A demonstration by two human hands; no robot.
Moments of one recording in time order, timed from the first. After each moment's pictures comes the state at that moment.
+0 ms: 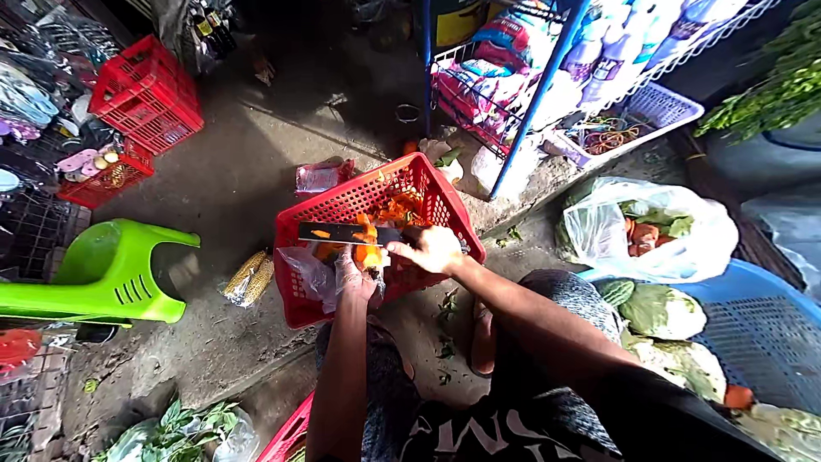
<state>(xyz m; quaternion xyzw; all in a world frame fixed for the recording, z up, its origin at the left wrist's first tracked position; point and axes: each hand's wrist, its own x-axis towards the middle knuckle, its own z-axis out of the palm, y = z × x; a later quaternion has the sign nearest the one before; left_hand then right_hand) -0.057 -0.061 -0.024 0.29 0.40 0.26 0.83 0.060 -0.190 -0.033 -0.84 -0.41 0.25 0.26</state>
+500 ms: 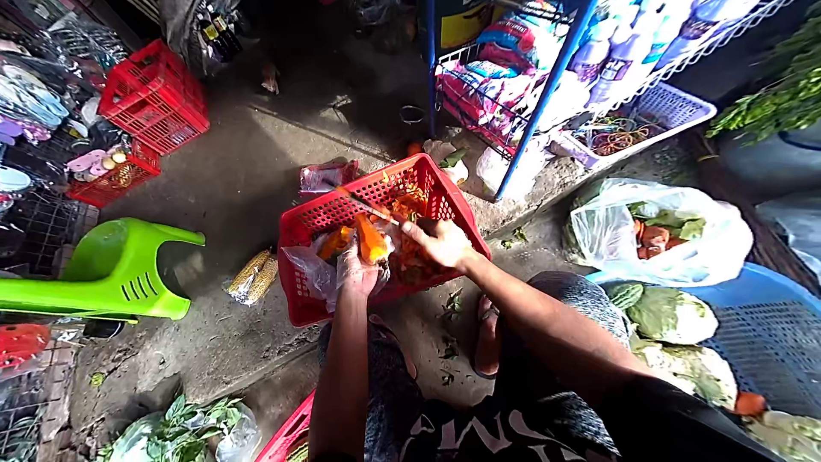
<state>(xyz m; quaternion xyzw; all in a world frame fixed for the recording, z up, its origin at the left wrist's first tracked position) -0.054 -0.047 -0.033 0.31 0.37 0.24 0.84 0.069 -0.195 -0.031 -0.82 -0.32 0.29 0.37</state>
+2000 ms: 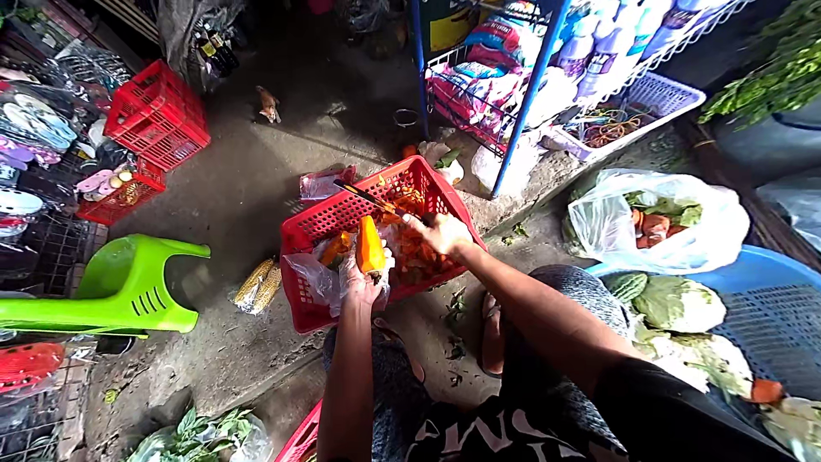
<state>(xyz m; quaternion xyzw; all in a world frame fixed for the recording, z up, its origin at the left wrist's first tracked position) -0.061 -0.054 -0.030 0.28 0.32 0.20 0.88 0.090 -0.187 -0.039 -0.86 -0.23 0.33 0.31</state>
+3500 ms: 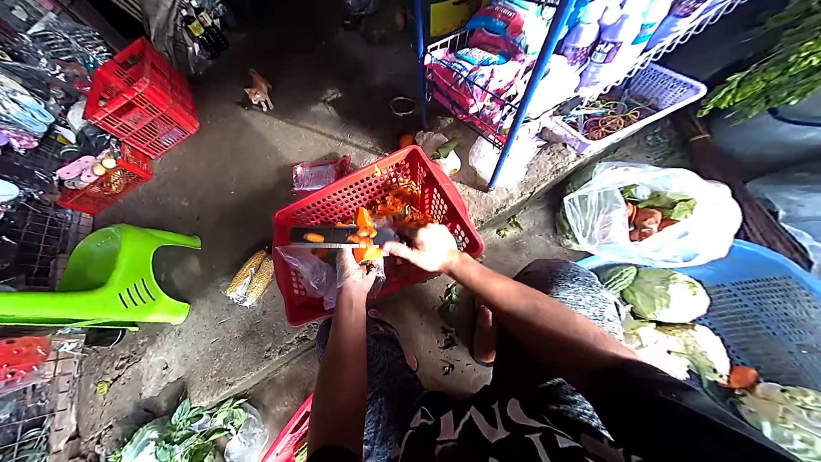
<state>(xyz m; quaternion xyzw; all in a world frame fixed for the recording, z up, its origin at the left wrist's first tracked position) -0.058 -0.064 -0.026 0.33 0.38 0.25 0.83 0.054 -0.193 -0.043 -0.83 -0.42 0.24 0.29</state>
